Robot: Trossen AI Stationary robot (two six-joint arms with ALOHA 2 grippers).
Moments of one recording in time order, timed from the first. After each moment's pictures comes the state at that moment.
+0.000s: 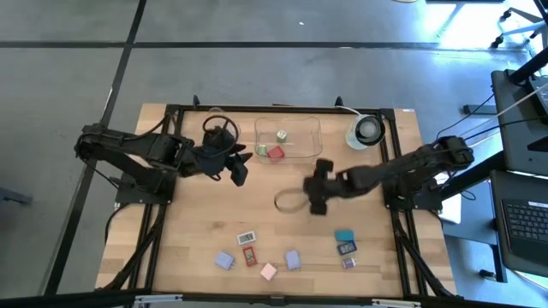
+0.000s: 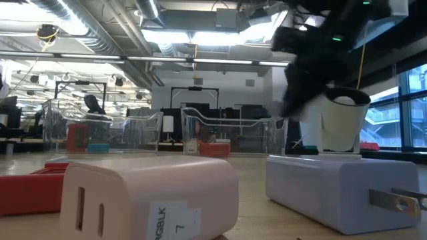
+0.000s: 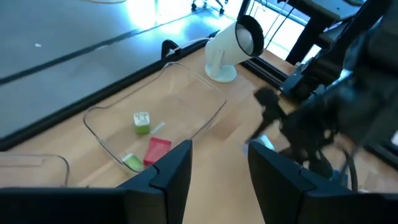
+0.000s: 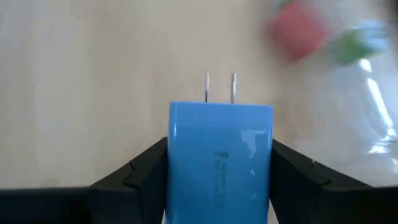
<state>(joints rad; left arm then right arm) -0.22 1.28 1.42 -0.82 -0.69 -0.75 0.21 1.51 0.90 -0.43 0.40 0.24</state>
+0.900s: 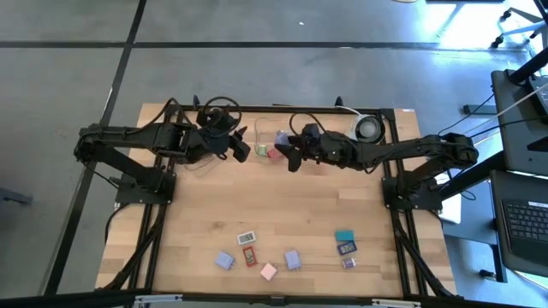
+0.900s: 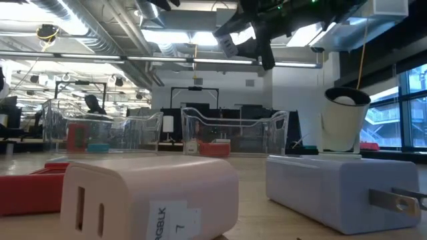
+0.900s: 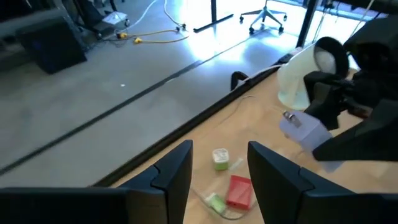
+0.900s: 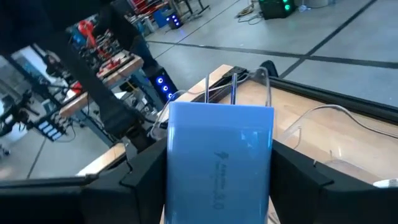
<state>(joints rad) -0.06 1.28 1.42 -0.82 -0.84 -0.51 -0.06 1.47 0.90 0.35 0.28 0.58</state>
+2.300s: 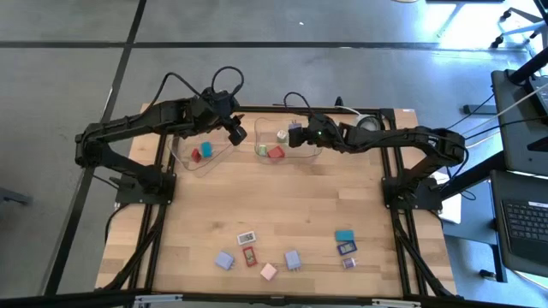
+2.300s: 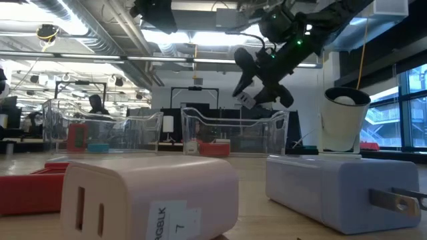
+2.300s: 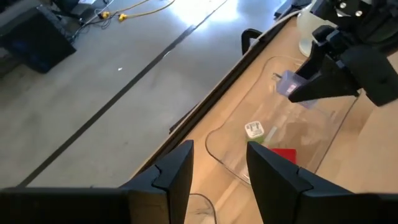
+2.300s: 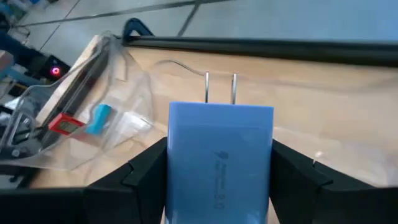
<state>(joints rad) 0.26 1.29 1.41 -0.83 -0.50 -0.17 -0.30 1.57 0.92 0.05 0.27 0.80</state>
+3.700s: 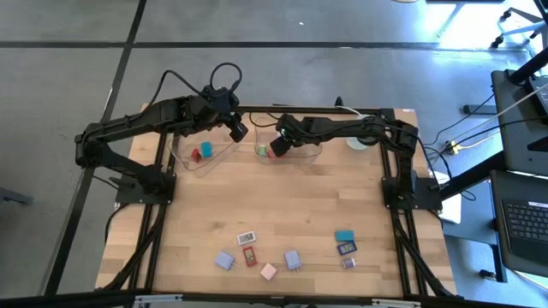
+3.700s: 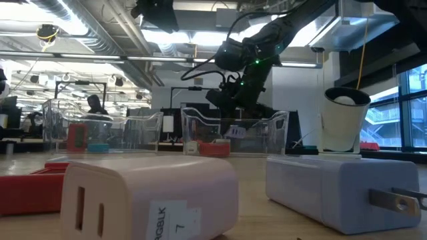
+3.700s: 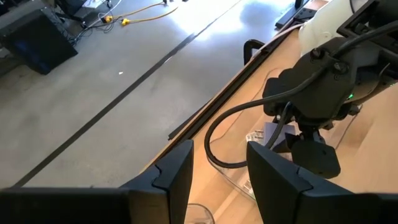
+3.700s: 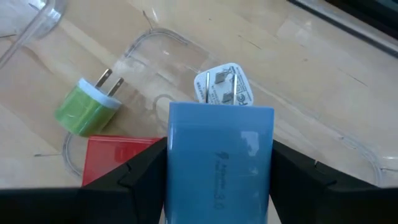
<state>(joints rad) 0.28 1.29 1.41 -0.79 -0.50 -0.17 -0.31 1.99 1.38 -0.48 0.22 0.57</state>
